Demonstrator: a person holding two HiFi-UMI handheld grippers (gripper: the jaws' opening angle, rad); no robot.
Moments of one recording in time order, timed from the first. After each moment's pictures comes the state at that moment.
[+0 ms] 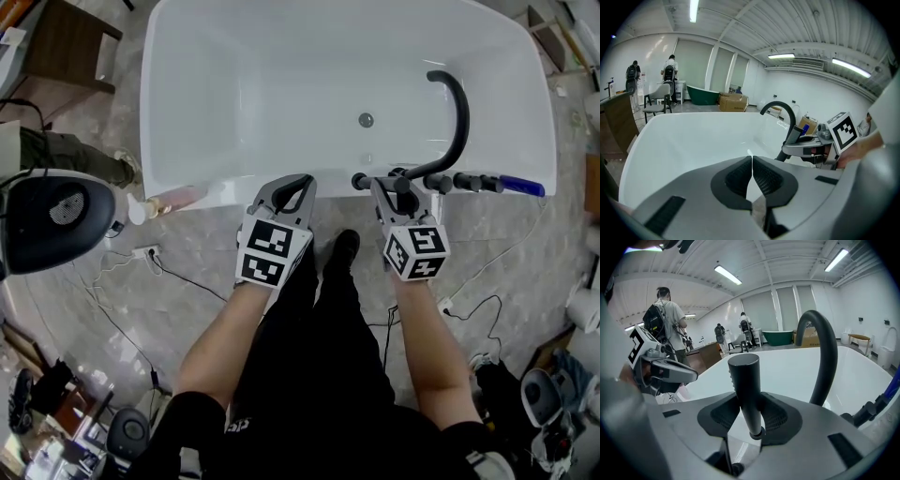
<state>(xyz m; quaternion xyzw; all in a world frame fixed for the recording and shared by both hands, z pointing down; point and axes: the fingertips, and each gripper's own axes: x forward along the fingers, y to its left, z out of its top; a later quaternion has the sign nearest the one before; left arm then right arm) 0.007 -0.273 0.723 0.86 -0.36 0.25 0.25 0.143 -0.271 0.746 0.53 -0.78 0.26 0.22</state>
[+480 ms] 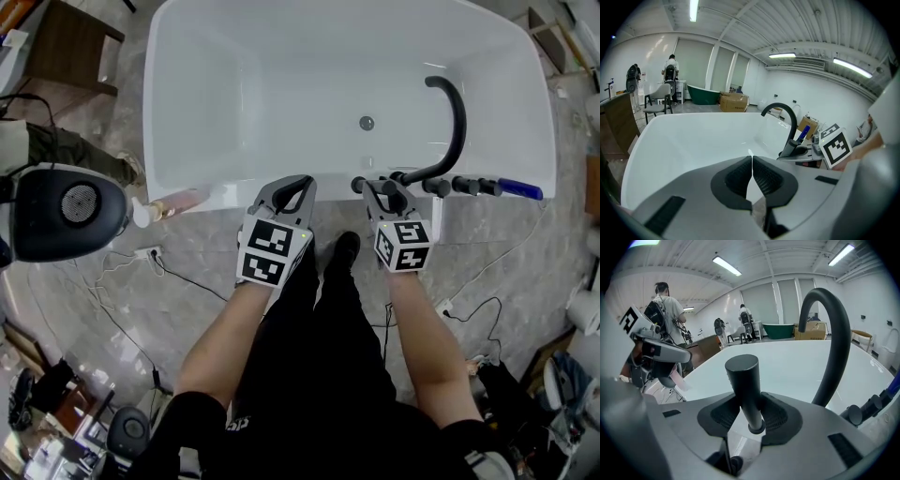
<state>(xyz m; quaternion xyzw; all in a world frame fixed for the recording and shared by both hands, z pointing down) 0.007 -0.282 0.715 0.86 -0.37 0.25 0.25 0.138 -0.272 0.783 0.52 -0.77 0.28 0.25</state>
